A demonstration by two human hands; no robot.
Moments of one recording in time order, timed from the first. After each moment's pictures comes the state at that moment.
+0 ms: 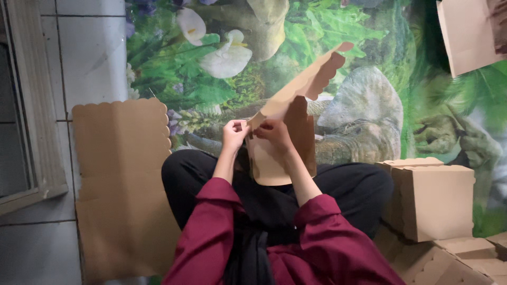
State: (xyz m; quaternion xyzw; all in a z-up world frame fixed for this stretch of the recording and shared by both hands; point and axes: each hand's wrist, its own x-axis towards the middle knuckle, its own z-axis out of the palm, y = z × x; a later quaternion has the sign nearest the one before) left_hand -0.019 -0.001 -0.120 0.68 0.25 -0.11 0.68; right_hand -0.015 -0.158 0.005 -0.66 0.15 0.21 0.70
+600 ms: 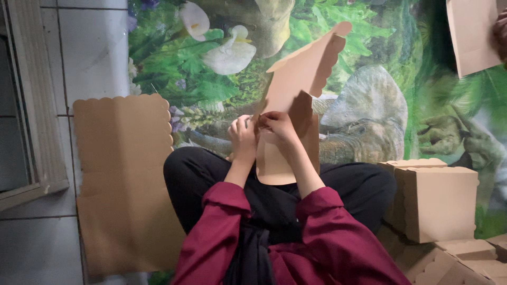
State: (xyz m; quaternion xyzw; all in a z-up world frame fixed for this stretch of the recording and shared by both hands) left_hand -0.042 -0.025 0.028 0.98 0.02 0.11 0.18; right_hand 0.002 -0.144 0.049 -0.75 0.19 0.22 0.60
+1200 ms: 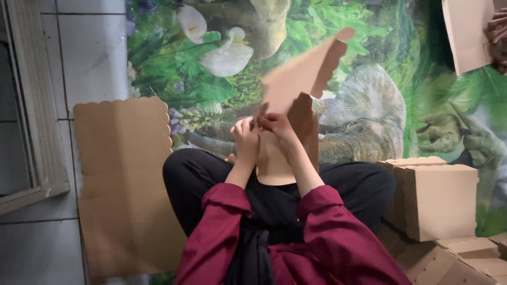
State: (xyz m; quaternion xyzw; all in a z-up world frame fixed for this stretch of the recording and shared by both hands) left_hand -0.046 -0.039 0.004 0.98 -0.02 0.17 0.14; right_hand 0.006 -0.161 0.010 -0.67 0.18 0.22 0.69
